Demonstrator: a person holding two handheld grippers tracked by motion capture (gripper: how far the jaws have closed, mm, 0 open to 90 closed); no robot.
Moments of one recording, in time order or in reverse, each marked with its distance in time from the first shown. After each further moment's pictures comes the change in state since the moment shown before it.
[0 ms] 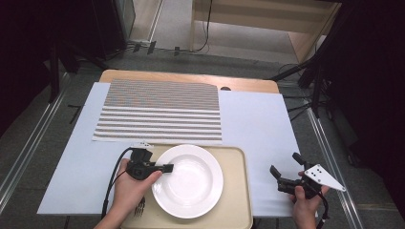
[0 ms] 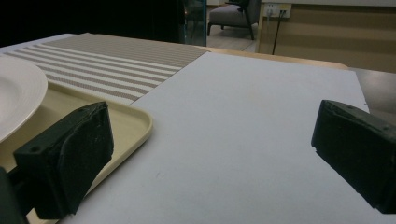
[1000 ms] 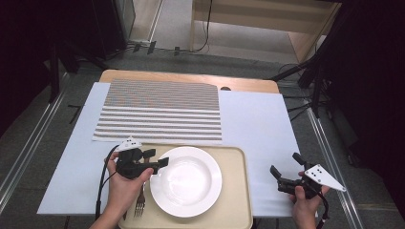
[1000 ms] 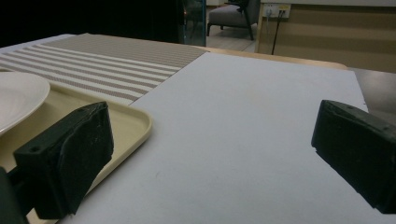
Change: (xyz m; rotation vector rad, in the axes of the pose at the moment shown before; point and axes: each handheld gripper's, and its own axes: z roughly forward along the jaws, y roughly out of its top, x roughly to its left) left arm 0.005 -0.001 -0.030 -0.242 0.080 0.091; right arm 0.000 0.000 0.000 -0.001 -0.003 -0.001
